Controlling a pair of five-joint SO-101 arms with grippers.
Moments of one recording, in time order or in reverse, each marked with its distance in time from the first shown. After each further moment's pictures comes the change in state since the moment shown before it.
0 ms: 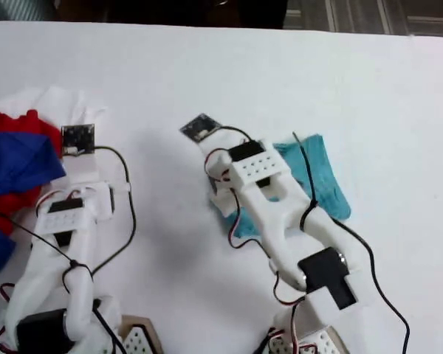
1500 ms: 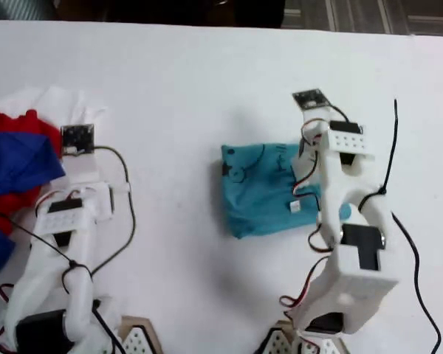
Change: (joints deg) left arm 0.0 0.0 0.0 0.0 0.0; right arm 31.5 11.3 -9.6 -1.3 4.0
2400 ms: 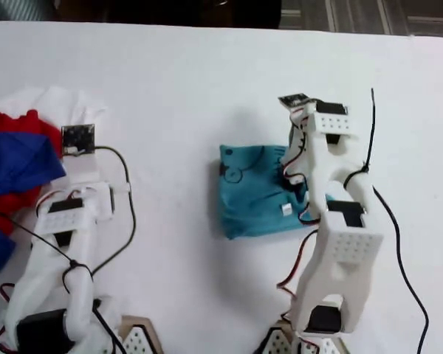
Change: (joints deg) left arm 0.1 0.0 0.0 0.0 0.0; right arm -3.3 20.6 -22.3 19.4 -0.1
